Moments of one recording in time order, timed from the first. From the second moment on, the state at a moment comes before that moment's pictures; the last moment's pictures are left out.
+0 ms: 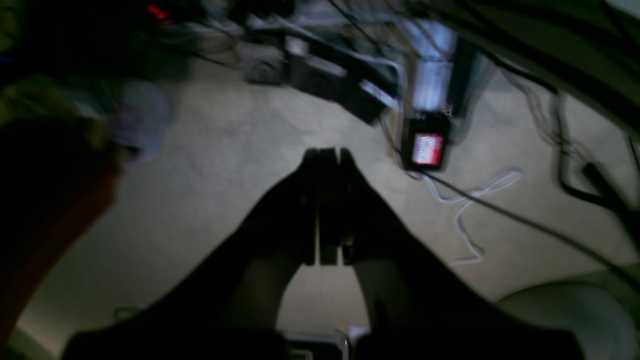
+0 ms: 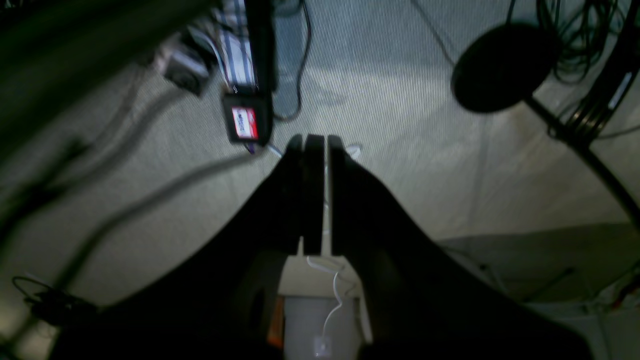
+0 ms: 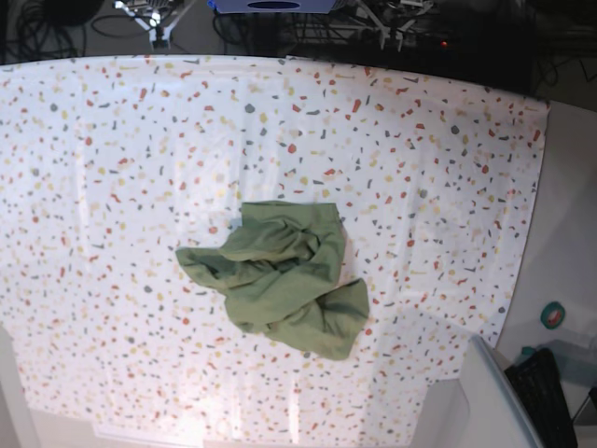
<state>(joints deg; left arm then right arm) 6.6 -4.3 1.7 6.5 0.1 -0.6 -1.4 -6.1 1.8 -0.3 4.5 -2.0 0.5 0.8</state>
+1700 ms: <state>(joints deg) 23.8 -5.5 1.8 33.6 0.0 -1.2 -0.8 -26.2 3.1 4.3 32.3 -1.5 1.0 1.5</state>
